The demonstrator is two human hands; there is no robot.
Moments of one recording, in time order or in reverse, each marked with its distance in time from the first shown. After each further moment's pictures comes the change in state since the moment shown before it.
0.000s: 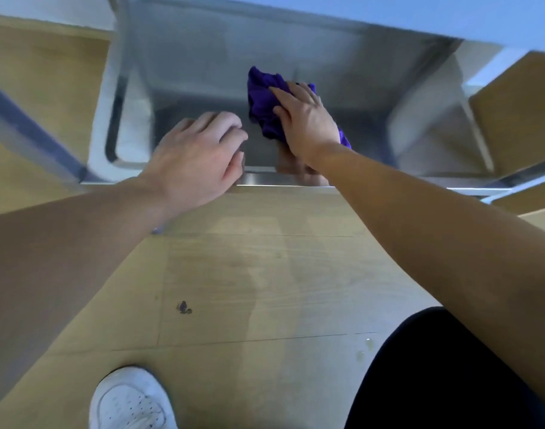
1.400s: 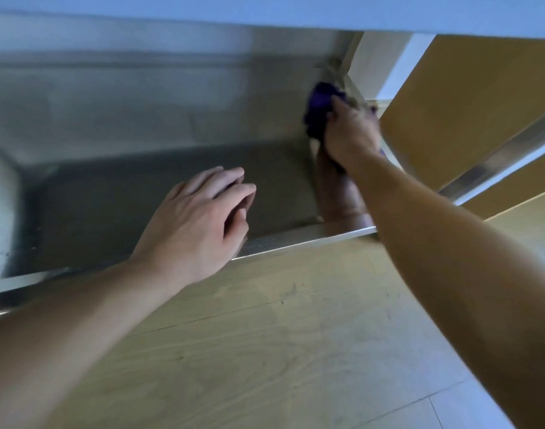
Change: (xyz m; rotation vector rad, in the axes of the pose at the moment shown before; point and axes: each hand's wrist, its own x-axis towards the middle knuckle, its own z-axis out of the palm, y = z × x) left_hand 0.133 0.139 0.083 -0.205 -0.089 -0.004; right_hand 0.014 0.279 -0.065 -0.167 0.142 0.548
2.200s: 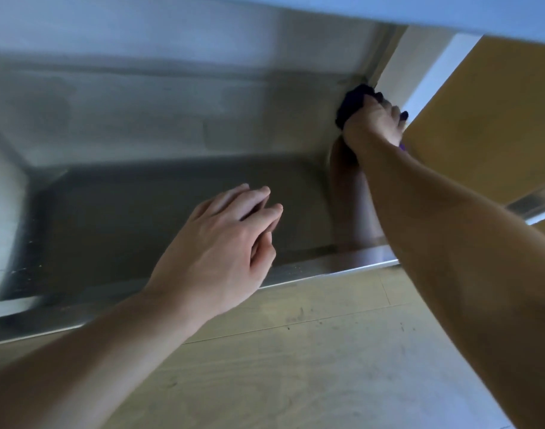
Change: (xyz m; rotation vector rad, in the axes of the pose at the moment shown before) left_hand -0.002 0.010 0.007 -0.020 0.017 -0.030; right_hand 0.053 -0.018 0.006 0.030 0.009 0.232
